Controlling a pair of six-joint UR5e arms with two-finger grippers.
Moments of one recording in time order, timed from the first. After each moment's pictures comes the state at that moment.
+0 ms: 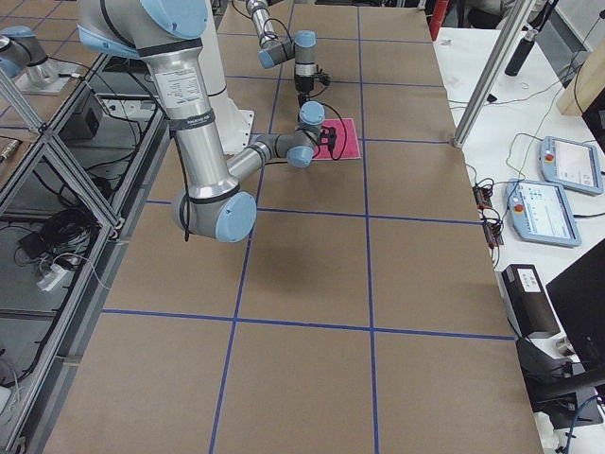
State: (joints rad) left arm -0.42 -2.07 -1.66 -2.12 -1.92 -1.71; right arm 0.52 -1.18 1.63 -0.94 2.12 1.36
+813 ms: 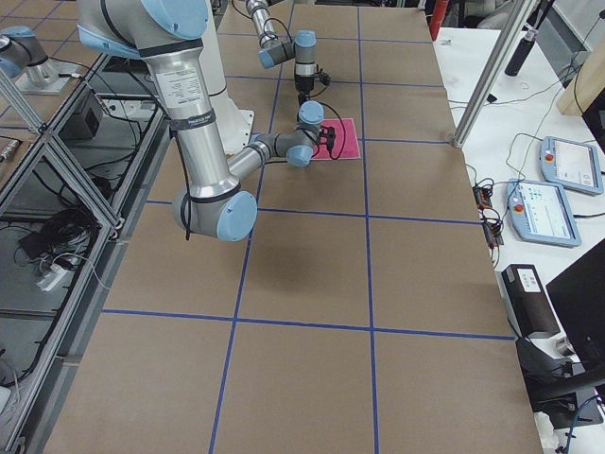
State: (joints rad) left arm -0.42 -2.07 -1.66 -2.12 -1.92 -1.71; right arm 0.51 -1.18 1.63 -0.94 2.12 1.36
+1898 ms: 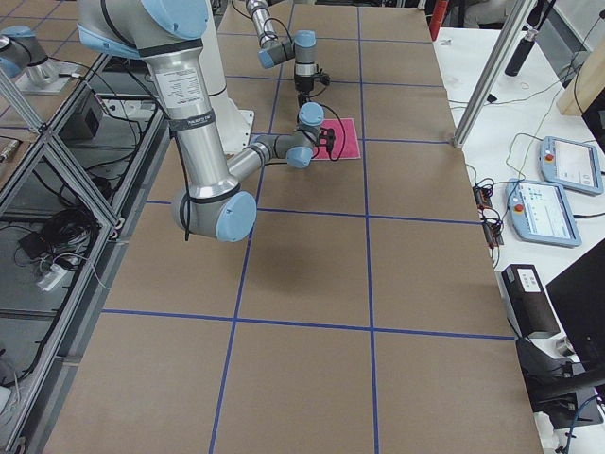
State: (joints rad) left arm -0.42 -2.07 -1.66 -2.12 -1.92 -1.71; right arm 0.51 -1.18 1.62 -0.94 2.13 1.36
